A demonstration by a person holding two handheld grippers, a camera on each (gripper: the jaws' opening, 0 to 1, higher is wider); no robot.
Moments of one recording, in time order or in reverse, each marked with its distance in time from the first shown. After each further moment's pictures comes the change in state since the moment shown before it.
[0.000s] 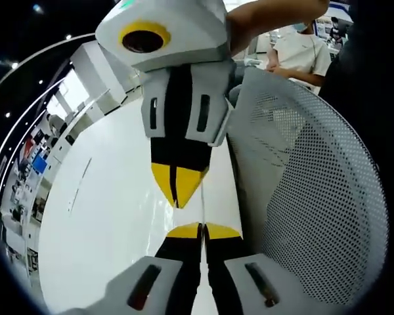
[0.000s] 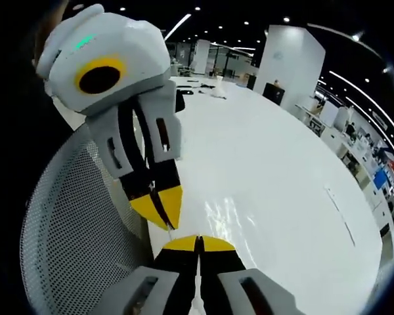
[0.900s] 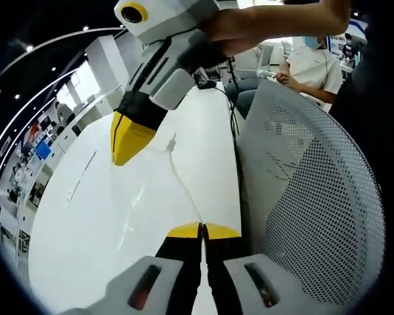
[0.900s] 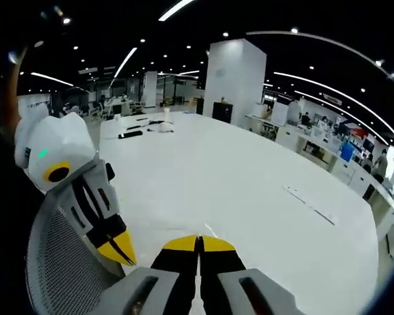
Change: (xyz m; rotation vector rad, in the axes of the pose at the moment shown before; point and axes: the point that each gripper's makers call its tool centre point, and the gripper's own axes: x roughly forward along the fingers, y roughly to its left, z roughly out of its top) left arm 0.001 0.006 0.005 -0.103 -0.044 0.032; right arm -0.040 -0.066 0.033 0.228 -0.207 -0.229
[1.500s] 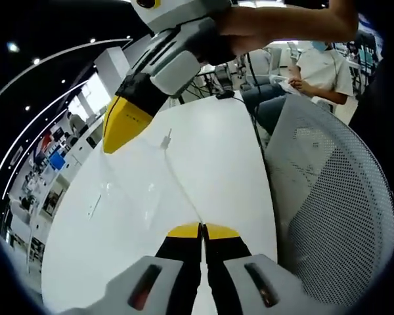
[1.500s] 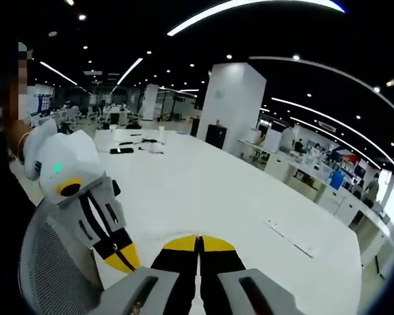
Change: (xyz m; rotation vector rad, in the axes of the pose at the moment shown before) left arm -0.007 0.057 0.027 0.039 -0.056 0.102; right arm -0.015 -0.033 0.057 -0.108 -0.126 -0.068
